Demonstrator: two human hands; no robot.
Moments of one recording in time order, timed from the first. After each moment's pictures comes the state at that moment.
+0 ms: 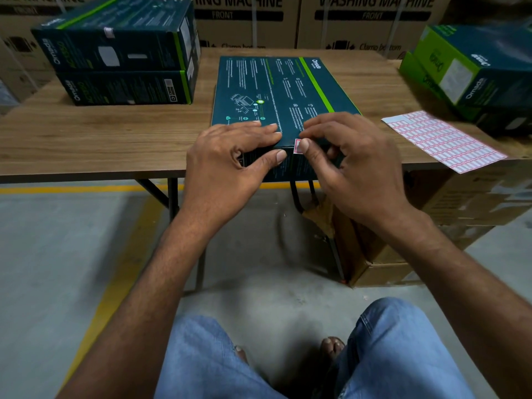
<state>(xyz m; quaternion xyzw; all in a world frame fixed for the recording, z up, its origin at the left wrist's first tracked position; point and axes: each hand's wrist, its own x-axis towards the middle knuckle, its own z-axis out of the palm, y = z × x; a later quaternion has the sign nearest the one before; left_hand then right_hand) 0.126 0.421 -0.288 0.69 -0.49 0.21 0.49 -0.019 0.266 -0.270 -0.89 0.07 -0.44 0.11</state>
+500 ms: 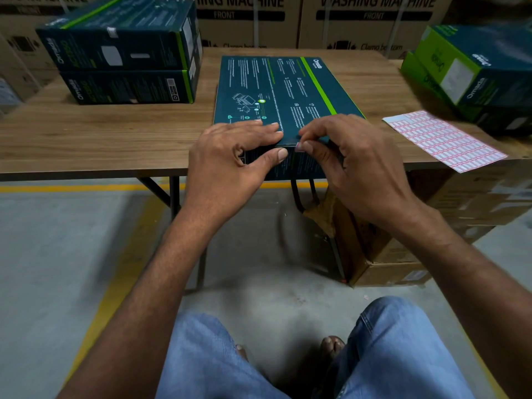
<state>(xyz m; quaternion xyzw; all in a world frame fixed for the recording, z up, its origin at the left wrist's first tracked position) 0.124 0.421 -0.286 0.70 -0.48 0.20 0.49 -0.023 0.258 -0.266 -0.91 0.04 -0.39 0.11</state>
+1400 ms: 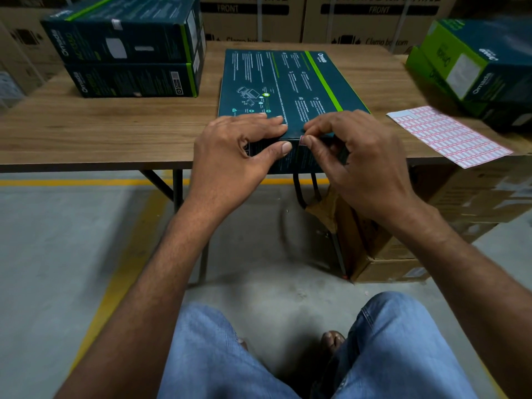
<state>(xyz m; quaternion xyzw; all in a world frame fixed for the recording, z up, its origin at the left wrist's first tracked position) 0.122 0.423 -0.283 0.70 -0.48 0.18 0.49 -0.023 0.262 -0.271 -0.90 0.03 -0.42 0.09</state>
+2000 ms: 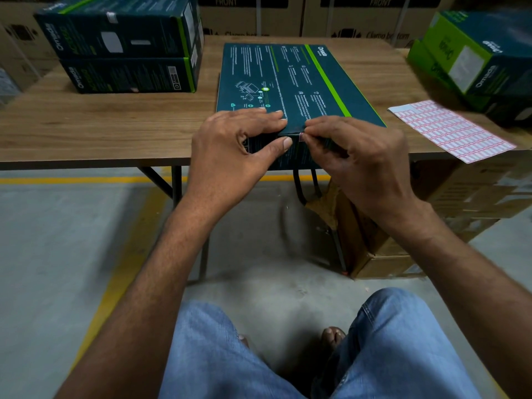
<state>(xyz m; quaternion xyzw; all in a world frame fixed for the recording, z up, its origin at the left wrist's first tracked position) 0.122 0.424 -0.282 0.71 -0.48 0.18 0.49 -0.020 0.259 -0.282 -0.86 -0.01 -0.50 0.06</state>
